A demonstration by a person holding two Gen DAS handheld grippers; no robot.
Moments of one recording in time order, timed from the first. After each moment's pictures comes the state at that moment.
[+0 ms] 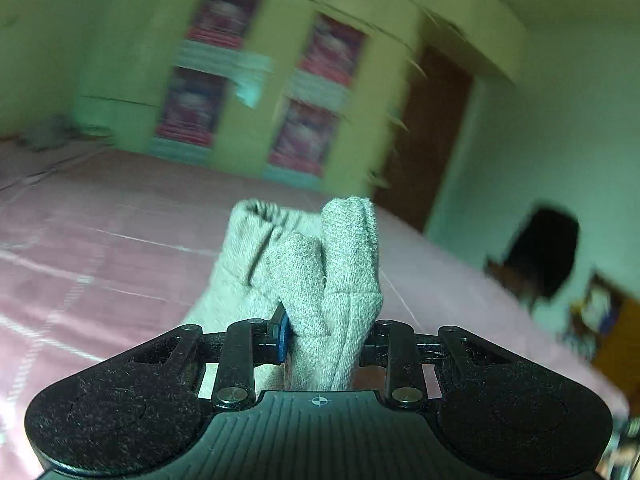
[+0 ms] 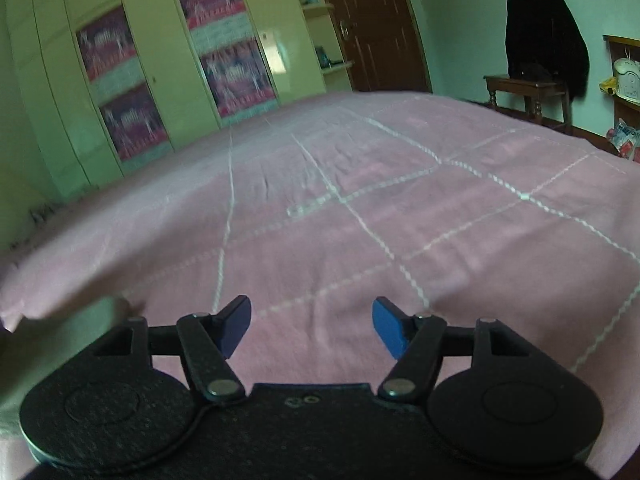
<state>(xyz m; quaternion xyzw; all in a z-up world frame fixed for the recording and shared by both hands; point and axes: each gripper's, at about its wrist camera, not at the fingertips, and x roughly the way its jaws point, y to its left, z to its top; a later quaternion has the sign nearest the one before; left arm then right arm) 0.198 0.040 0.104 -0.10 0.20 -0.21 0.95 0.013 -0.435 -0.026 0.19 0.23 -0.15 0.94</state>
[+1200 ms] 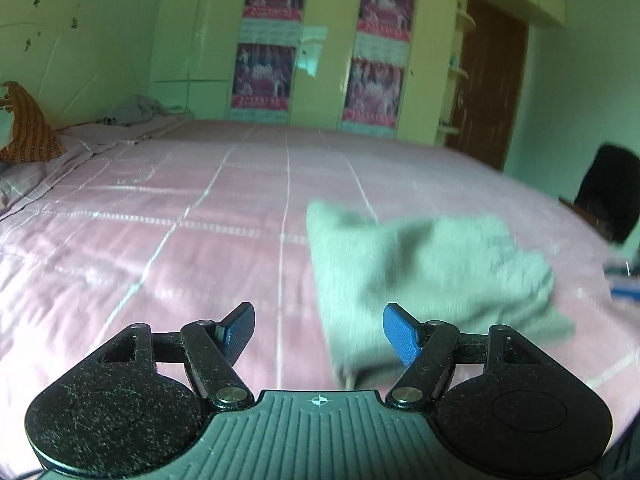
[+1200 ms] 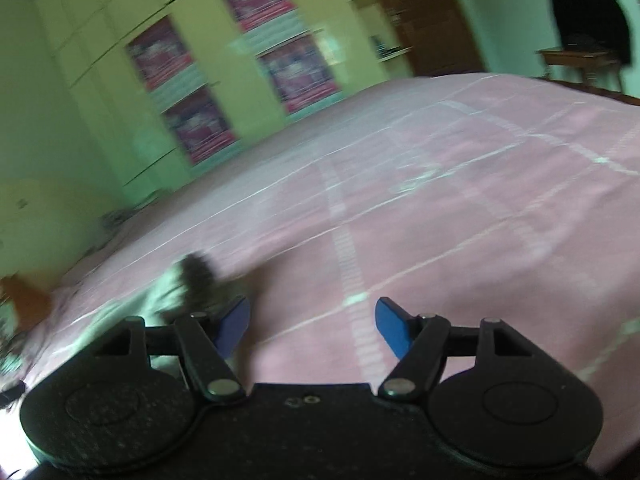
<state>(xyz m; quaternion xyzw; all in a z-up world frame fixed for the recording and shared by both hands) -0.023 0.087 0.095 -0.03 0.25 -0.09 0.96 0.007 -0.361 -0.015 0.24 0.22 -0.04 0.95</state>
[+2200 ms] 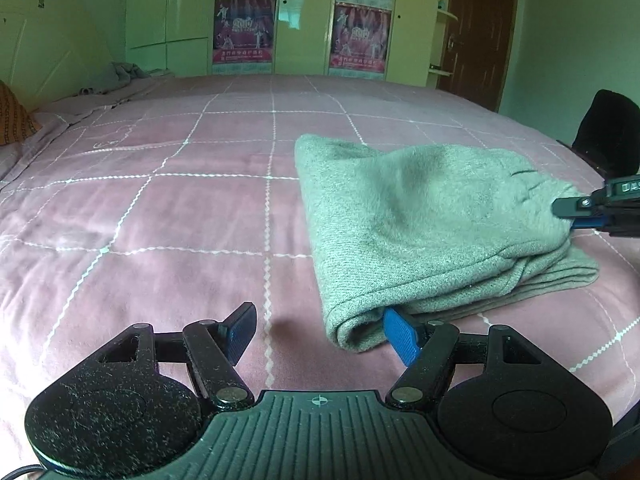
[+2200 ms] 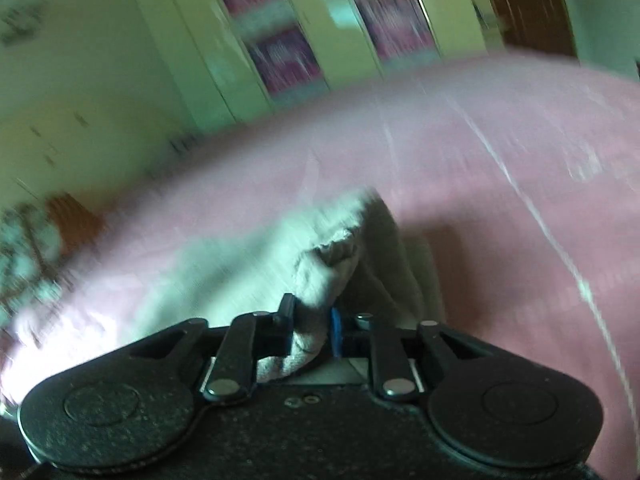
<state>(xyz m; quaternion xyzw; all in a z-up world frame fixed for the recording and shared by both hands) 0.022 0.064 0.077 0.00 0.32 -0.10 0.94 0.083 -0.236 -0.009 0.18 0.32 0.06 0.93</state>
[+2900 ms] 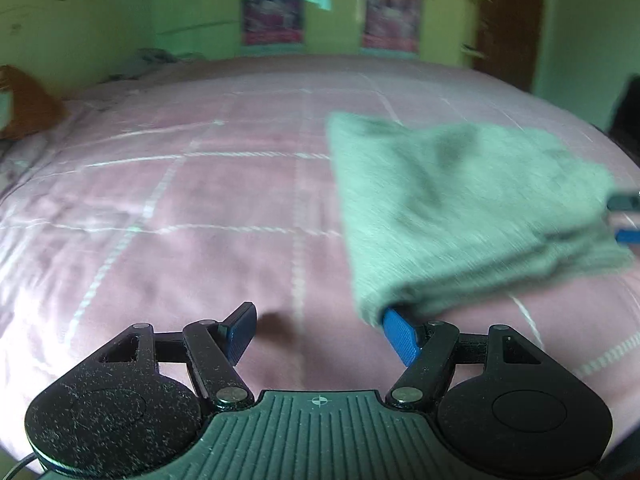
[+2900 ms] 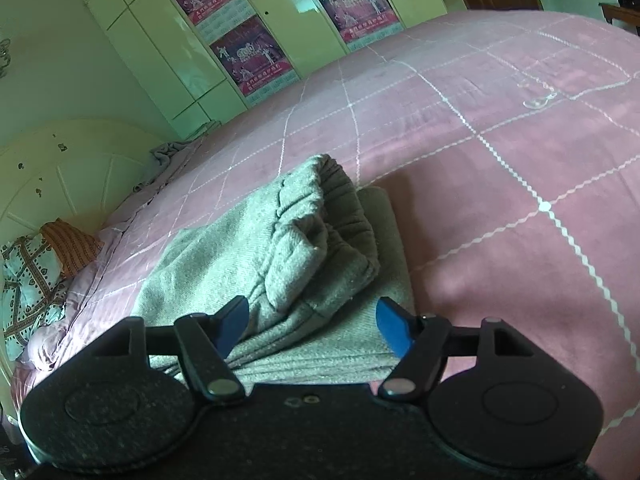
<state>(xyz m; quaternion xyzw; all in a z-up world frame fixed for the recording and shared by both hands) 0.029 0.065 0.071 0.00 0.35 -0.03 0.94 0.054 -0.258 -0.020 0.25 0.31 0.04 0.92</state>
